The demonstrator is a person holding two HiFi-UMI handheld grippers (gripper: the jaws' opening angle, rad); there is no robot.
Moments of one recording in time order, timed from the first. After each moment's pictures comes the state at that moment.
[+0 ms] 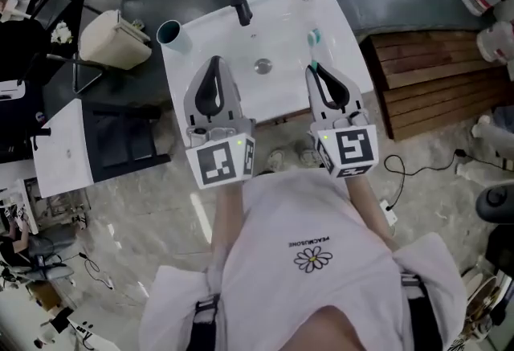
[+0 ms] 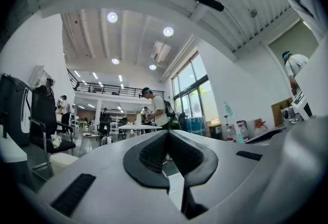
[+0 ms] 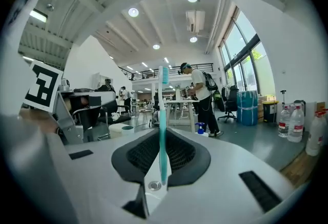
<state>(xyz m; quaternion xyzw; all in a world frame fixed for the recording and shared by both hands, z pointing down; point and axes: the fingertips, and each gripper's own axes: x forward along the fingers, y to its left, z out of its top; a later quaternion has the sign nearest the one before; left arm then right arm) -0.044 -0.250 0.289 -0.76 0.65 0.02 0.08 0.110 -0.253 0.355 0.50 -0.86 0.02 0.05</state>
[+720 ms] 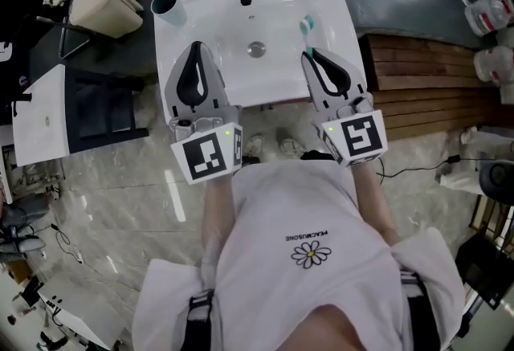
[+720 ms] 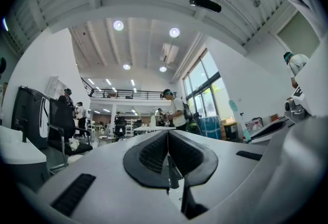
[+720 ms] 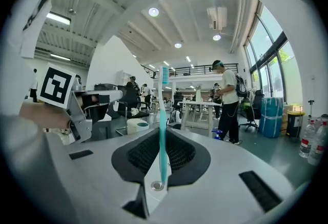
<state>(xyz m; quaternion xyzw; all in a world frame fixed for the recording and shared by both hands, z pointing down) -0.064 -0.238 0.291 -0.70 0.71 0.02 0.09 0.098 -0.258 0.346 0.39 -0.92 -0.03 0.07</state>
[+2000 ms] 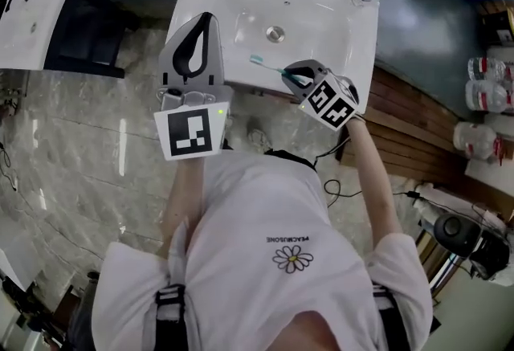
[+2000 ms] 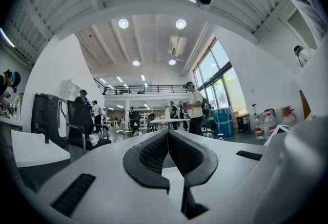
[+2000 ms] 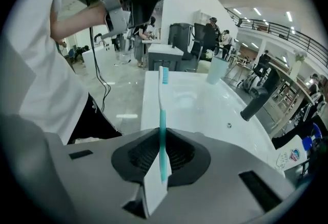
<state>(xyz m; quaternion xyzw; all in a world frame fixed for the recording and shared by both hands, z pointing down) -0.120 -0.195 0.305 -0.64 0.77 0.02 0.06 0.033 -0.216 0.539 -0.04 -0.89 -0.10 0.44</state>
